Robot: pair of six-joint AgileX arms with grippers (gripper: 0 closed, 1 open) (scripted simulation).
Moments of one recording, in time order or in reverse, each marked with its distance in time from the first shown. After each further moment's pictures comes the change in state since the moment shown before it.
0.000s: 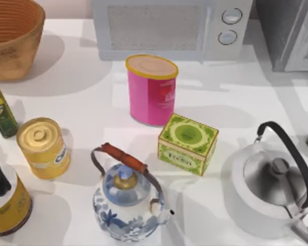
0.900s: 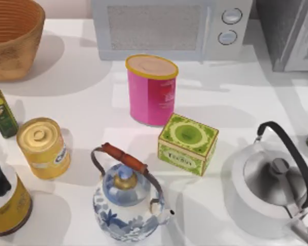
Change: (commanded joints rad) left arm 0.000 0.000 0.000 0.000 0.000 0.000; right arm 0.005 -0.016 -0.007 -0.010 0.006 0.001
